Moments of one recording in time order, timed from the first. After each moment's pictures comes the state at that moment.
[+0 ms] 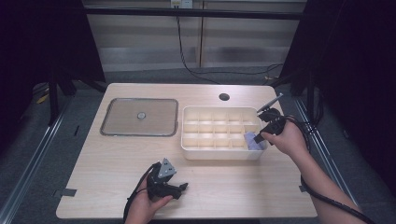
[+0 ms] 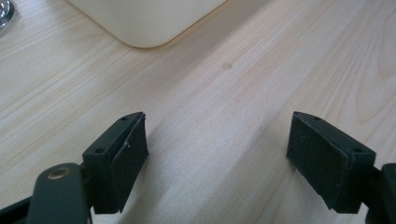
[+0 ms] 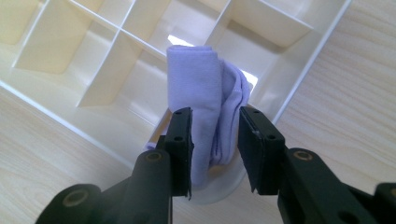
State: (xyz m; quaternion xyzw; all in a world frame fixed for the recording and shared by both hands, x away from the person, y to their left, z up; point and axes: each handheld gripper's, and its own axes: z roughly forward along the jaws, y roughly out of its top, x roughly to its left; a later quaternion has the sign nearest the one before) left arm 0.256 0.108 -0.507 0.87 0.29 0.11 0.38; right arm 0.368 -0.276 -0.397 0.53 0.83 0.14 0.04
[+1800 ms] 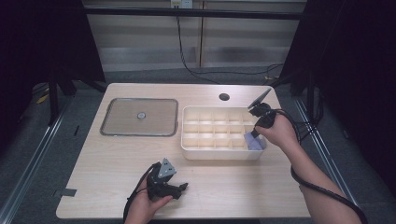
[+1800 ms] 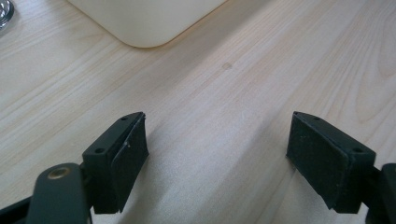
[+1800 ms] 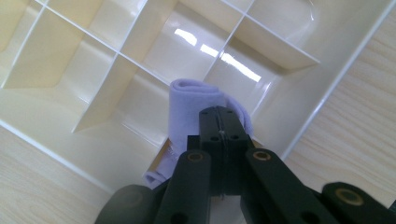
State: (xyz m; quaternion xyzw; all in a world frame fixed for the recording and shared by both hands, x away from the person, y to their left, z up) left arm 0.256 0.108 -0.507 0.87 0.29 0.12 0.38; right arm 0.395 -0.256 -0.399 0.52 0.85 0.10 0.03
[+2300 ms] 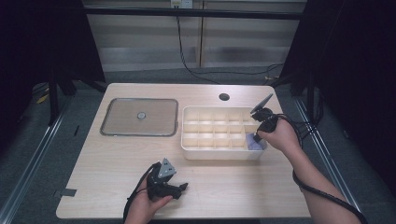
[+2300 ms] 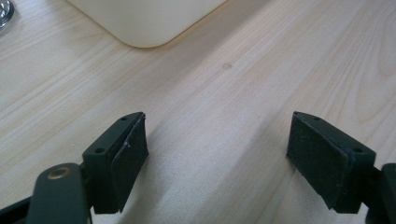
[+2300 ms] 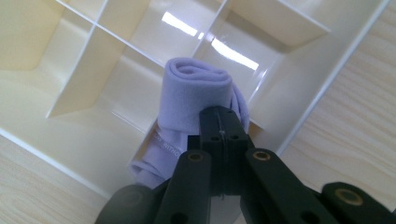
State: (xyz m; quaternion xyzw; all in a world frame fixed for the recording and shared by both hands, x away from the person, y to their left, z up) left arm 0.256 0.108 -0.507 0.87 0.29 0.11 0.38; right arm 0.388 -0.267 -0.415 0.53 0.85 0.09 0.02
